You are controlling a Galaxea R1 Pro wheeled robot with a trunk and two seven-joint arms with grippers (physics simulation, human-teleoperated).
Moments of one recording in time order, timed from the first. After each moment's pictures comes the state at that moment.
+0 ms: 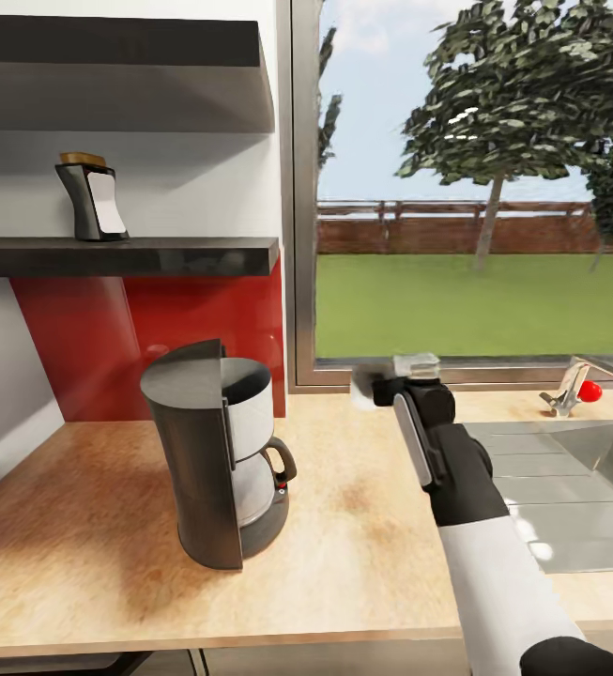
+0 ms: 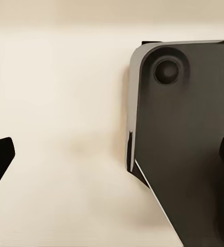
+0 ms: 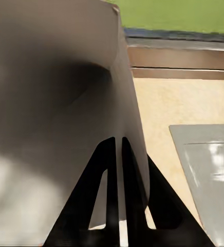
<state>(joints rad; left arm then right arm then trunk) 0.01 0.10 0.05 0.04 -0.01 -0.26 0.01 -0.82 0.13 0.12 -1.35 -0.01 1.02 -0.26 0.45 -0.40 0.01</state>
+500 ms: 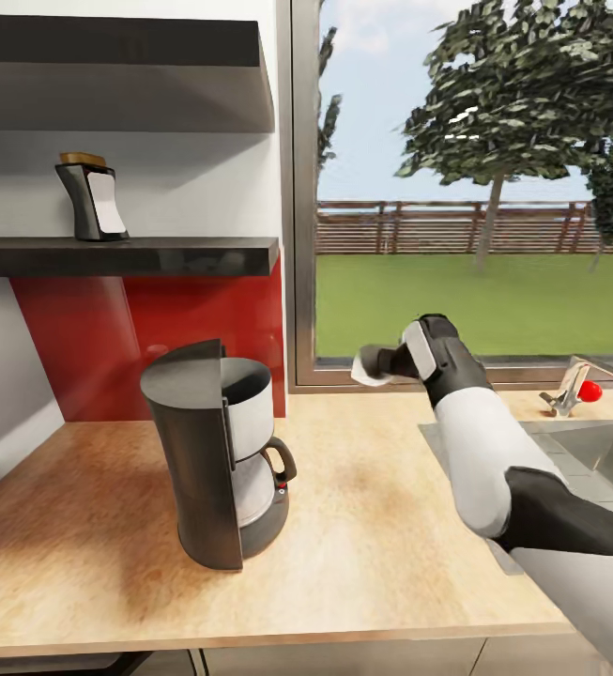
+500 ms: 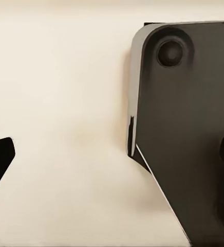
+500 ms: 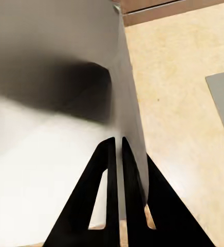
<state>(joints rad) 0.01 0.09 0.05 0.04 -0.01 -0.19 0.02 -1.29 0.14 -0.24 -0.64 -0.08 1.04 -0.26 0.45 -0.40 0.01</state>
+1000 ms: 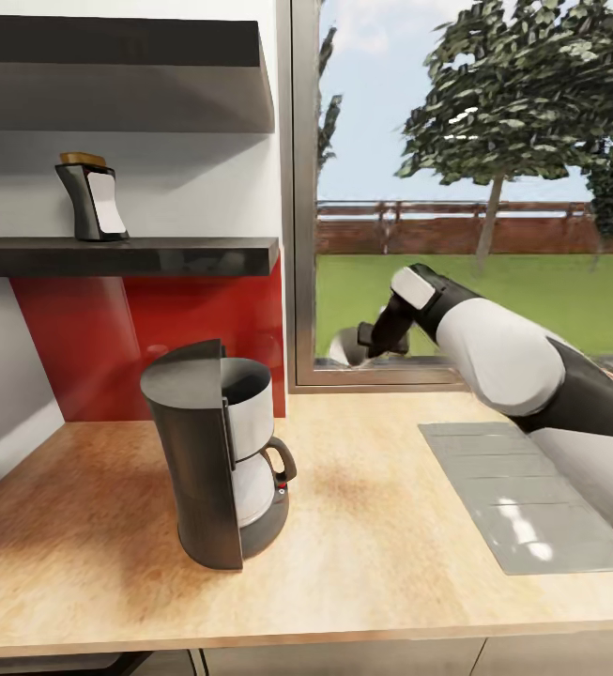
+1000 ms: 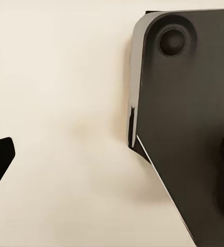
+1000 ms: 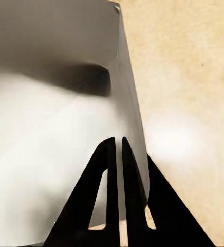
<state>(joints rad) 0.01 0.10 0.05 0.04 -0.01 -0.16 0.02 -1.70 0.12 -0.46 -0.04 -0.07 1.04 -0.36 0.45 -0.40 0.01</state>
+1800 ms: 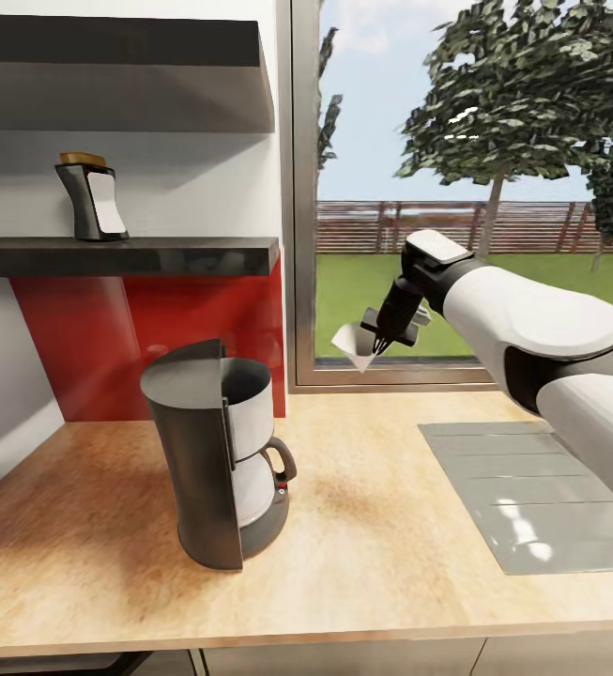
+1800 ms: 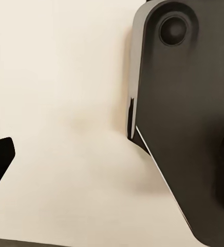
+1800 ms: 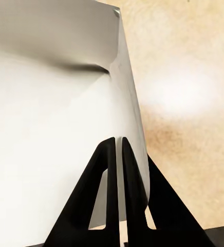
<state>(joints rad) 0.01 0.09 0.05 0.04 -0.01 -0.12 0.02 -1.80 0.12 -1.13 -0.03 -0.10 1.04 -1.04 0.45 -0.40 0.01</state>
